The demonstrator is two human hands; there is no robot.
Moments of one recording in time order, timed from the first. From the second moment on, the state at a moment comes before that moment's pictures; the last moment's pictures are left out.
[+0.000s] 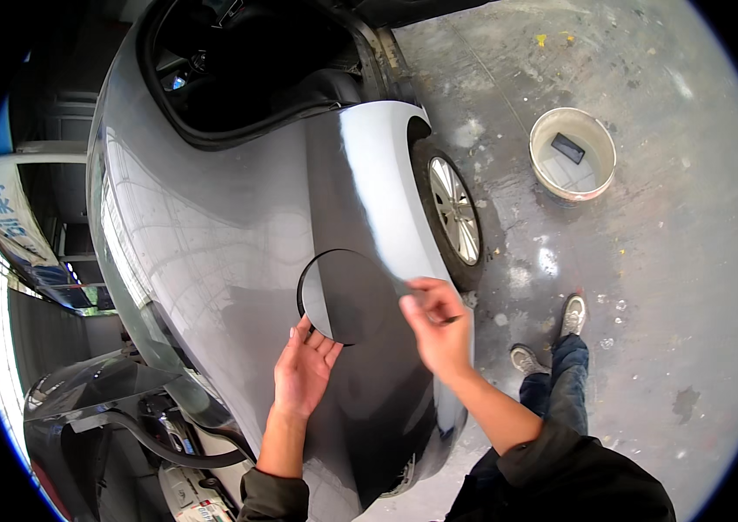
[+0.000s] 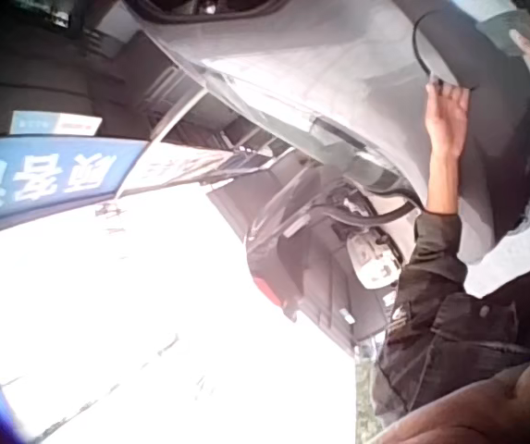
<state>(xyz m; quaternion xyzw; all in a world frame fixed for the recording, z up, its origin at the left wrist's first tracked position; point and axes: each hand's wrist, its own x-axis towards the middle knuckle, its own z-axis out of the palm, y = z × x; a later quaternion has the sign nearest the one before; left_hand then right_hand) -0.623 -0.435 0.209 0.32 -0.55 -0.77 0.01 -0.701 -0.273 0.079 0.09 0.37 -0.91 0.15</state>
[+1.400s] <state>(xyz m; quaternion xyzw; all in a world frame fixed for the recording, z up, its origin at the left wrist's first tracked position) -0.612 -0.427 0.206 0.30 -0.60 -0.74 0.00 -0.698 -0.338 0.081 -0.40 0.64 -0.65 0.07</state>
